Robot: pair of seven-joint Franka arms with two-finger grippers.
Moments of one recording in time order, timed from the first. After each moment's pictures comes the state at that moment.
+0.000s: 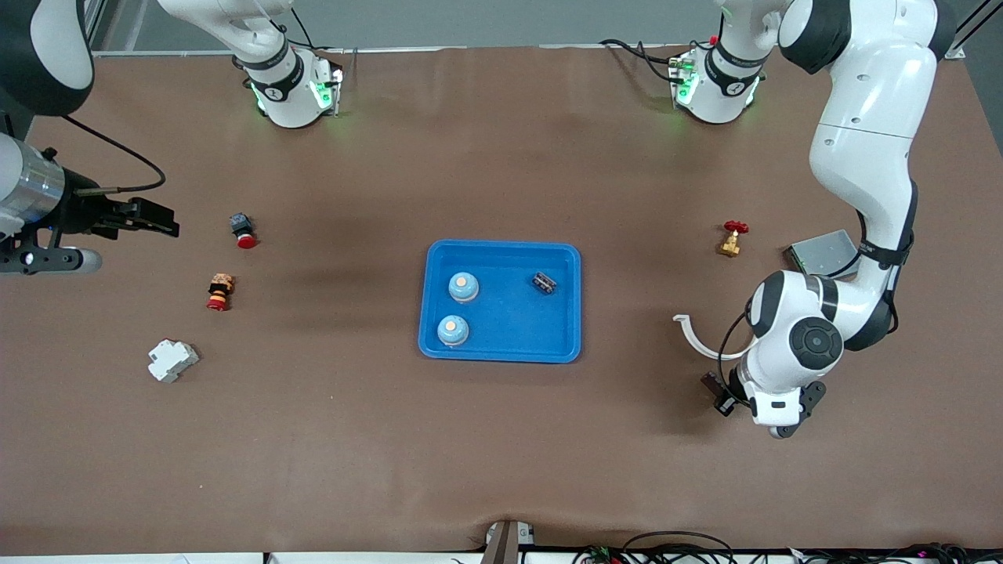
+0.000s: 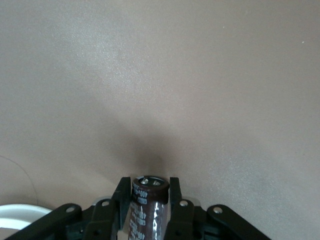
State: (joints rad) left arm -0.01 0.83 -0.16 -1.47 0.23 2.37 -1.04; right arm 0.07 0.06 -0.07 -1.64 0.04 1.54 -0.02
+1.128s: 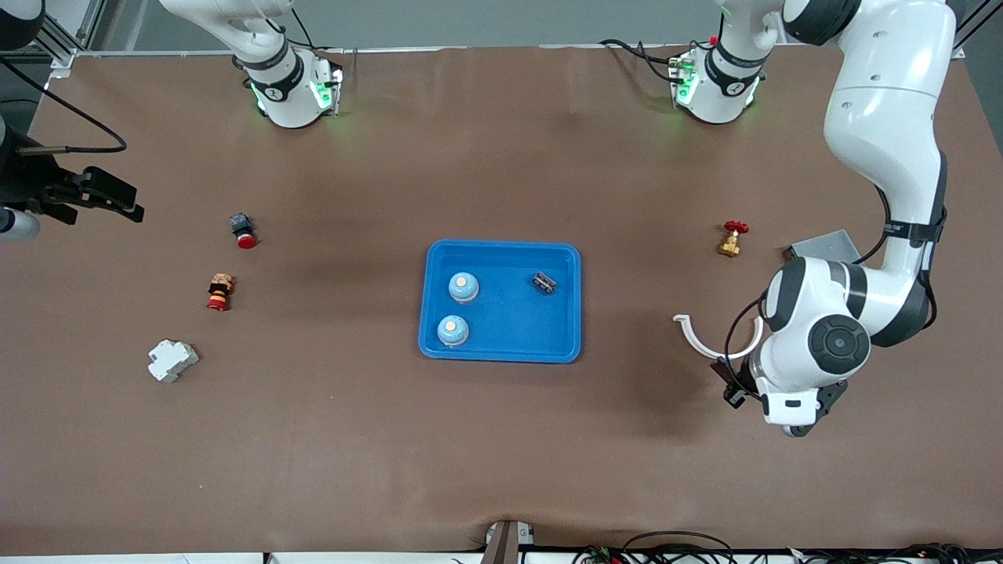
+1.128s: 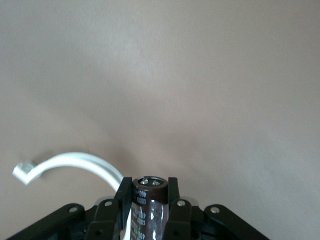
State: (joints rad) left arm -0.02 0.72 -0.22 -1.38 0.23 2.04 -1.07; right arm 0.00 0.01 -0.01 -1.57 0.04 1.54 -0.02
